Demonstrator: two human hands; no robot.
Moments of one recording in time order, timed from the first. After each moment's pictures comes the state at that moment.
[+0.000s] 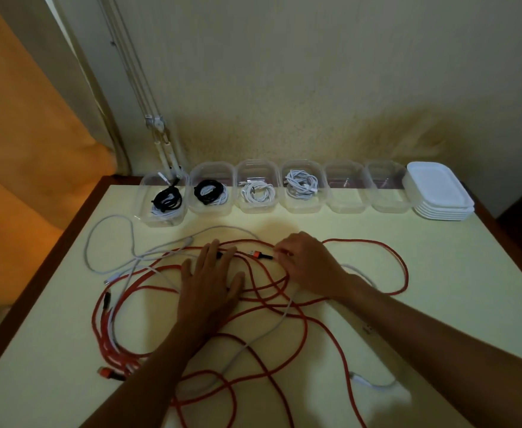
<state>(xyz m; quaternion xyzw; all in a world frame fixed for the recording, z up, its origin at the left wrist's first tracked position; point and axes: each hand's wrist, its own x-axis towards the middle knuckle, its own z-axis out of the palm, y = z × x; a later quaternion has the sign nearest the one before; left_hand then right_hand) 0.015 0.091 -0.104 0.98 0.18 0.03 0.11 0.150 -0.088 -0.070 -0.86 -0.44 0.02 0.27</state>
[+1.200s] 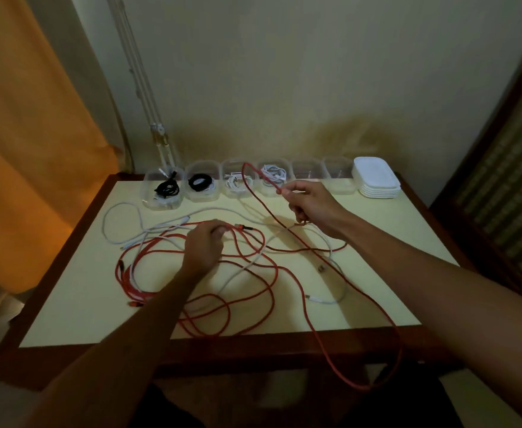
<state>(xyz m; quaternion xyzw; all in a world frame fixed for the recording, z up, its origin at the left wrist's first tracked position) -0.029 0.048 -0.025 0.89 0.17 0.20 0.38 0.098 -0.155 0.049 -0.76 -0.22 0.18 0.58</state>
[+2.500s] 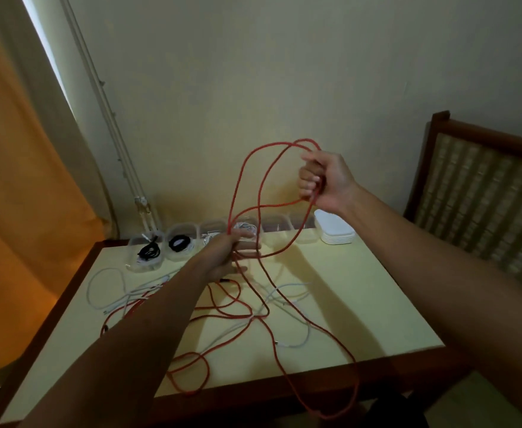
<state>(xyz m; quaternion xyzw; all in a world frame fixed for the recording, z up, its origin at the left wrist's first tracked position) 0.022 -0.028 0.106 0.64 0.15 -0.07 0.75 0.116 -0.232 0.229 -0.52 -0.13 0.24 0.81</state>
